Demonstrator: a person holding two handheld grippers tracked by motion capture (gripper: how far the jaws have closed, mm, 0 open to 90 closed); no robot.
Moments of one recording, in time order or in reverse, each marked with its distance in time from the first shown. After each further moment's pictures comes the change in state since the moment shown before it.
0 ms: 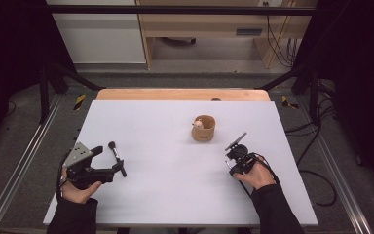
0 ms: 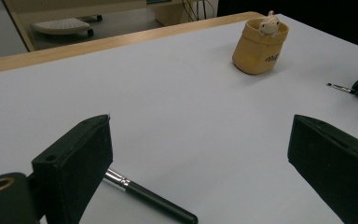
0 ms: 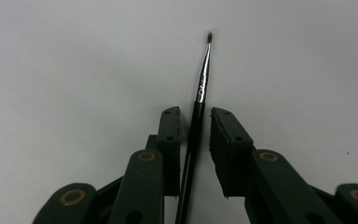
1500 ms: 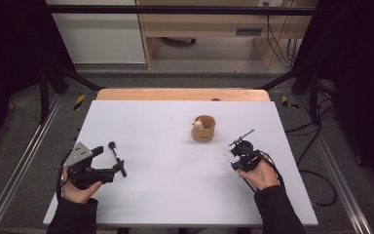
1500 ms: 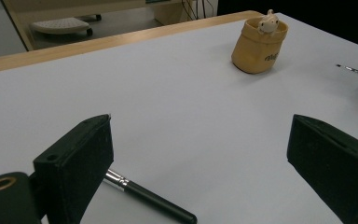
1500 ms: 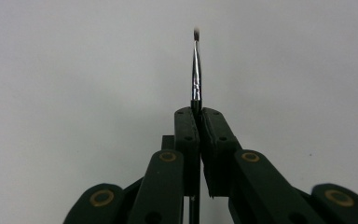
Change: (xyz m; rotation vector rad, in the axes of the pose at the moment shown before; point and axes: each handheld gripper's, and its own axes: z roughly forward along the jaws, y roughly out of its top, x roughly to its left) left arm -0.001 0.000 0.001 0.003 -0.003 0.002; right arm 0.000 -0.004 -0.030 -0.128 -0.004 0.007
